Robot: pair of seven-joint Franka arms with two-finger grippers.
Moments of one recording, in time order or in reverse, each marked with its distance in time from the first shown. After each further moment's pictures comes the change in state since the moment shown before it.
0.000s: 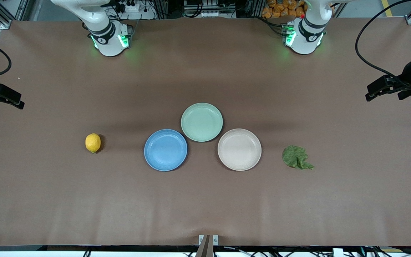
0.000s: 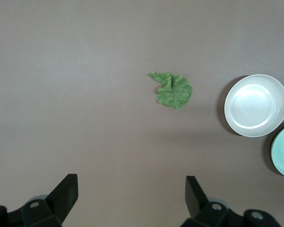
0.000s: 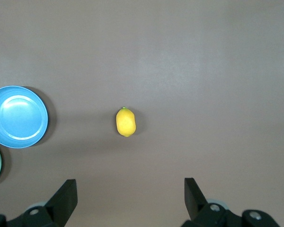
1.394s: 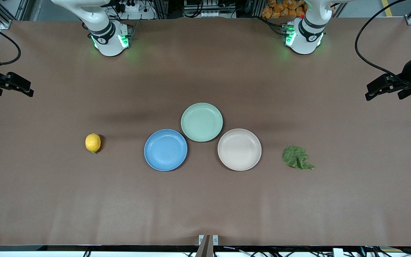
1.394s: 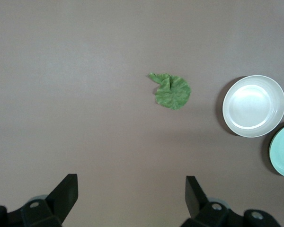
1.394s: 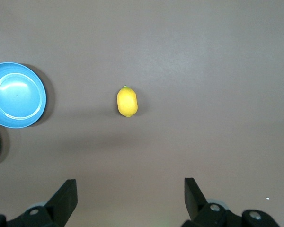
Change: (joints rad) left arm -0.002 -0.003 -0.005 0.004 0.000 -0.001 -0.004; right arm -0.033 -0.122 0.037 -0.186 0.000 0.021 -0.001
